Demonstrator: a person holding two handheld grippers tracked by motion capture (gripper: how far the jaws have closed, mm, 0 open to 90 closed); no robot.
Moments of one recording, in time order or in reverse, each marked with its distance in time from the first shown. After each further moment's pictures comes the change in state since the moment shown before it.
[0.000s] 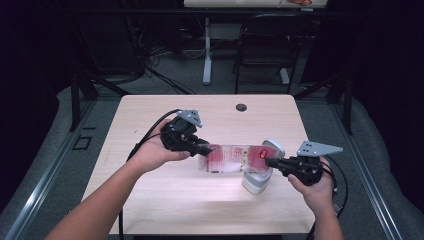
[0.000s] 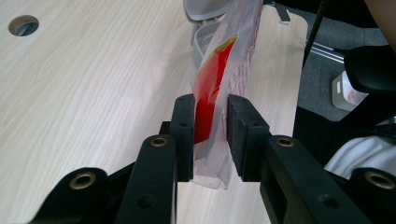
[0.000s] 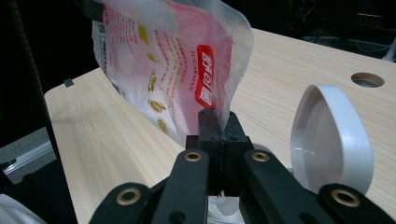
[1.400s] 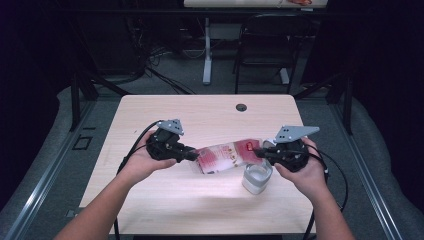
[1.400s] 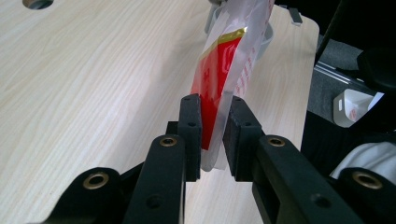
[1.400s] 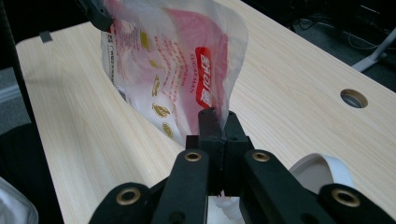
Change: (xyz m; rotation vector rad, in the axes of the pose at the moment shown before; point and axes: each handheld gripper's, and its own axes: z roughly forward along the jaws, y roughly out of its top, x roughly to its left) left arm 0.014 -0.055 0.005 -0.085 0.007 -0.096; right arm 0.025 0.061 0.022 0.209 -0.056 -0.193
